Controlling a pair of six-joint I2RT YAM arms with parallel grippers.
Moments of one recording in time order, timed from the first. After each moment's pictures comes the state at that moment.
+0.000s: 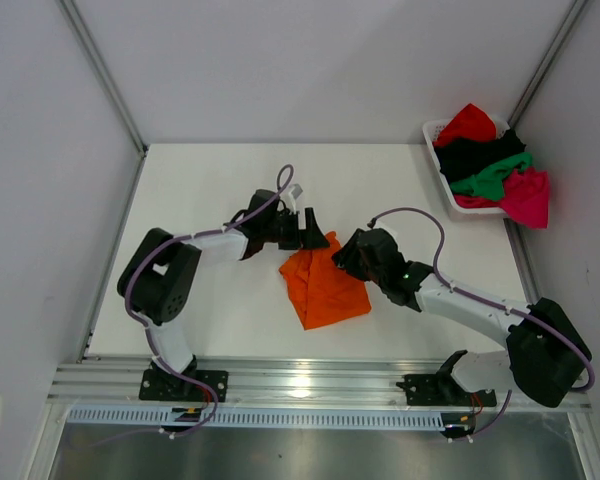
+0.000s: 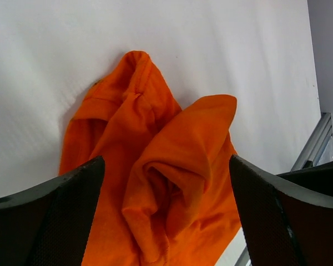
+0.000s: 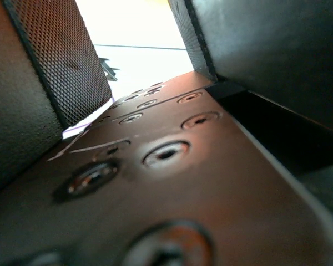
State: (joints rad) left arm -0.50 1.81 1.00 0.17 0.48 -0.54; right arm 0.76 1.30 0.73 -0.05 0.25 1.02
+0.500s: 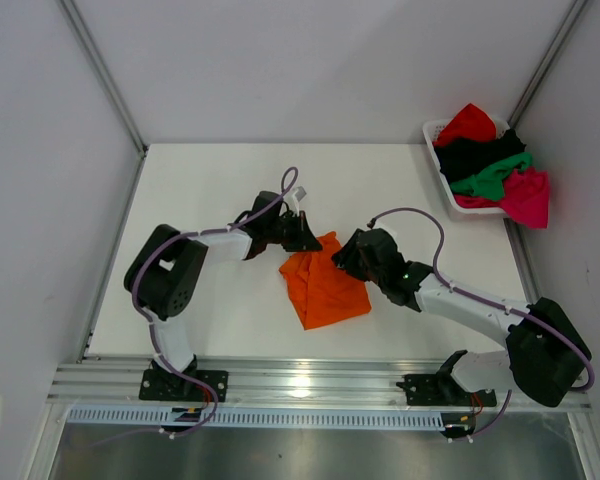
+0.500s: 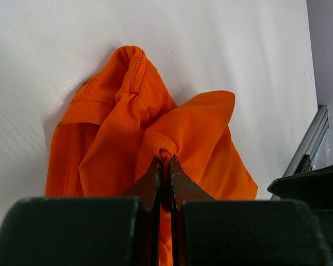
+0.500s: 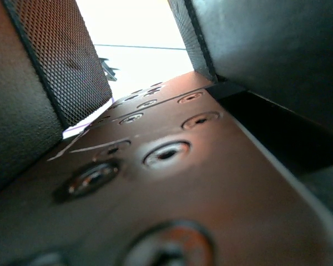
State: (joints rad) left arm -0.51 1.86 1.02 0.20 0.52 -0.55; right arm 0.76 1.30 0.73 -0.05 0.25 1.02
